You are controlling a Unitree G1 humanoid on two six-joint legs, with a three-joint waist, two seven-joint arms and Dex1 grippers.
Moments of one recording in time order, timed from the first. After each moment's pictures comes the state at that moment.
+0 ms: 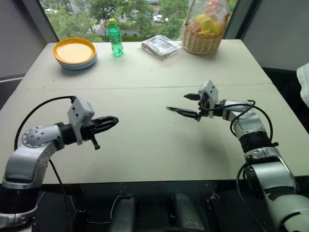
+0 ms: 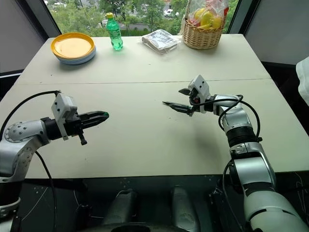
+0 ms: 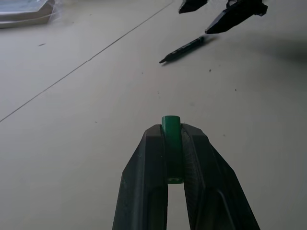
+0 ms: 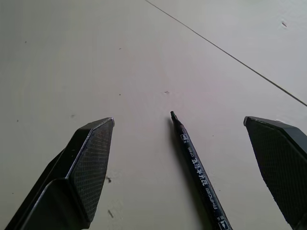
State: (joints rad) left arm -0.17 0.75 0.20 -0.35 -0.48 0.54 -0.92; right arm -0.87 -0.49 0.10 0.81 0.18 0.05 1.07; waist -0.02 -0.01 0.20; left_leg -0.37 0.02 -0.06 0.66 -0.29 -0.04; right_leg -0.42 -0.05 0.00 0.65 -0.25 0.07
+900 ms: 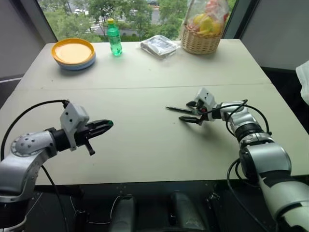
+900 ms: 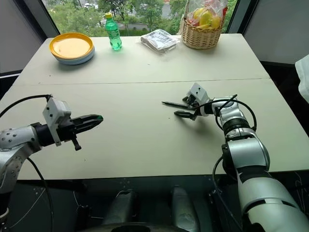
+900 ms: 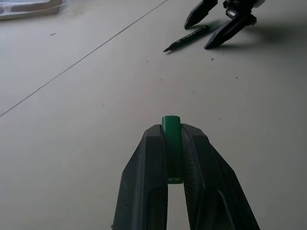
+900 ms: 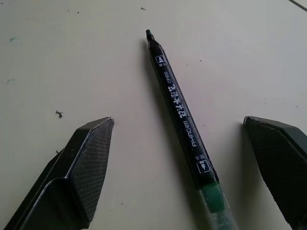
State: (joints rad) left arm -0.08 0.79 0.25 -0.43 -0.50 0.55 -0.87; right arm -1.04 -0.47 0.10 1.28 -0.05 -0.18 1.09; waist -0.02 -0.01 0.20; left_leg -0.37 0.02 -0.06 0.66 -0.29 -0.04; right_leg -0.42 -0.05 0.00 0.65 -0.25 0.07
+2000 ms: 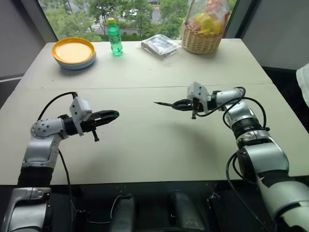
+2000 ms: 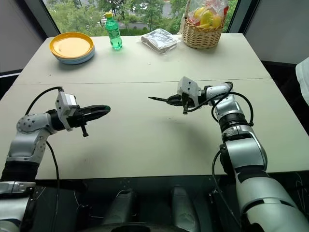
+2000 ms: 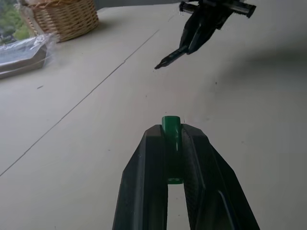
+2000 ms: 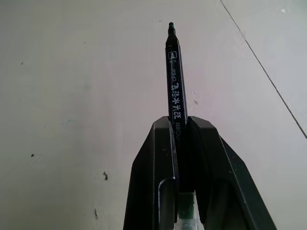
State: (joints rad) left arm -0.43 0.65 0.08 0.29 -0.35 -0.10 -1.19; right arm -1.03 -0.45 0.11 1.00 -0.07 -0.30 1.29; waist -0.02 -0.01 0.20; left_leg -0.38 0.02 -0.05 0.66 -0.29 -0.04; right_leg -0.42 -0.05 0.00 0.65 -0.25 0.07
